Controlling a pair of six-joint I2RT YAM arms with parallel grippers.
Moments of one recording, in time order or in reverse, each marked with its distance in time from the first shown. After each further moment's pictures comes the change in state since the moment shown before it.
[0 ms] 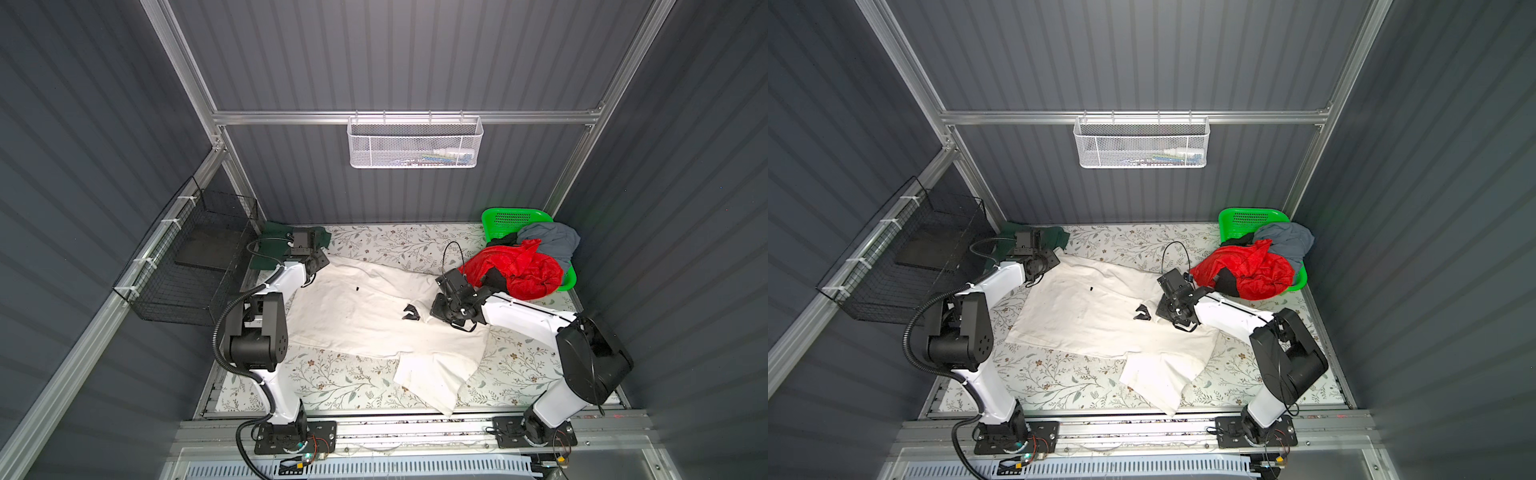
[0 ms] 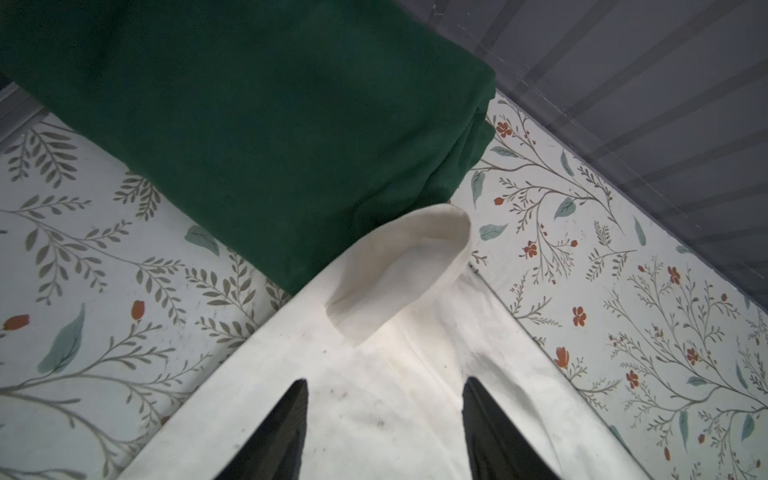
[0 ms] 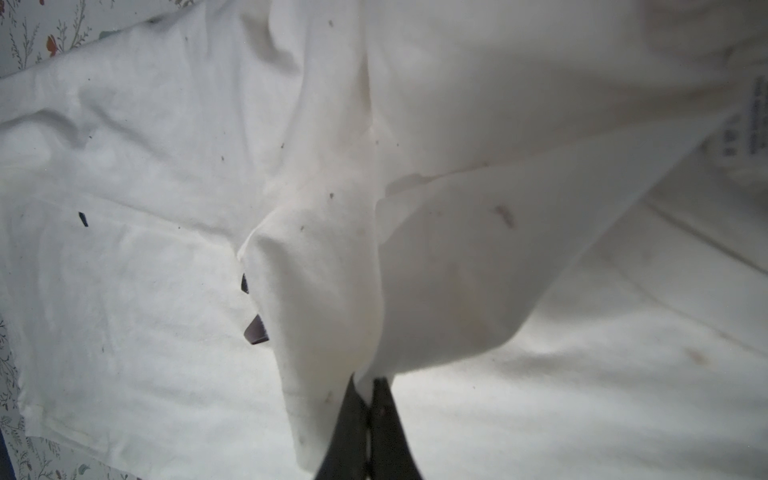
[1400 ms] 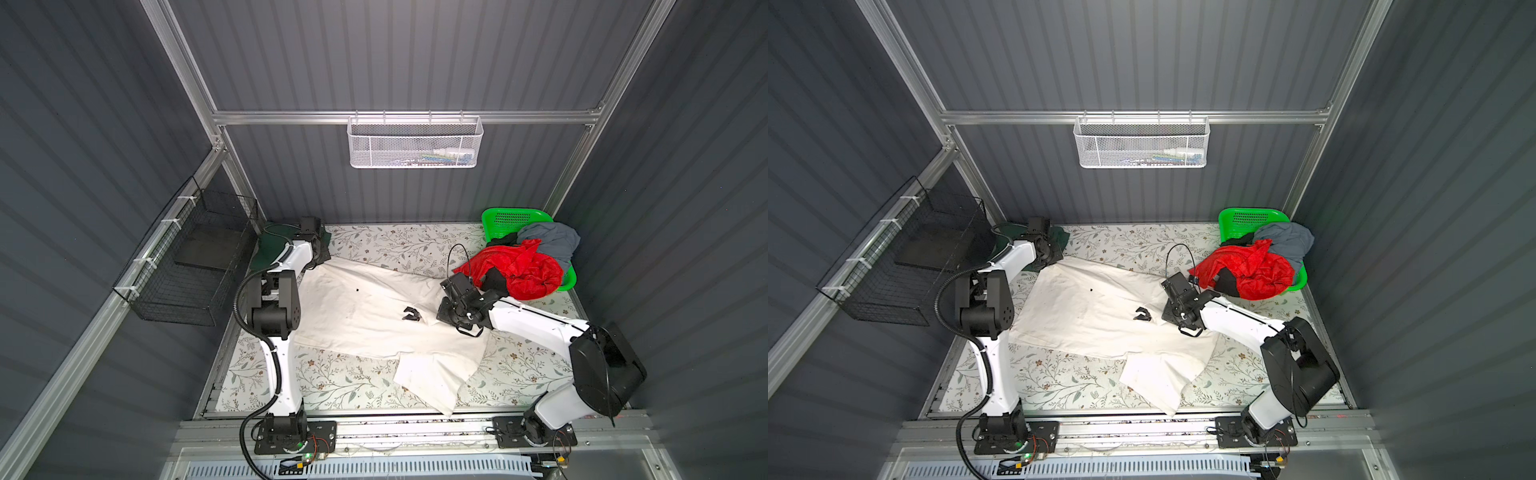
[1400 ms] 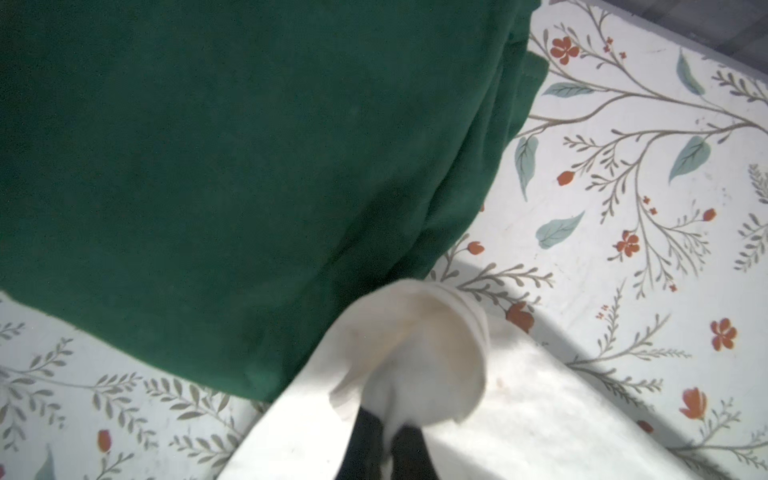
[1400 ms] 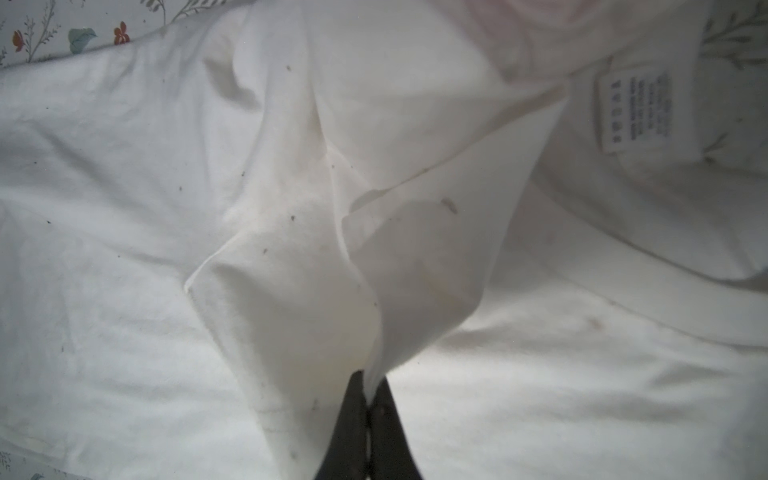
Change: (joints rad) left arm 0.006 0.291 0.408 -0.307 -0.030 0.220; right arm 0.002 -0.077 -0.037 -0.066 0.066 -0.031
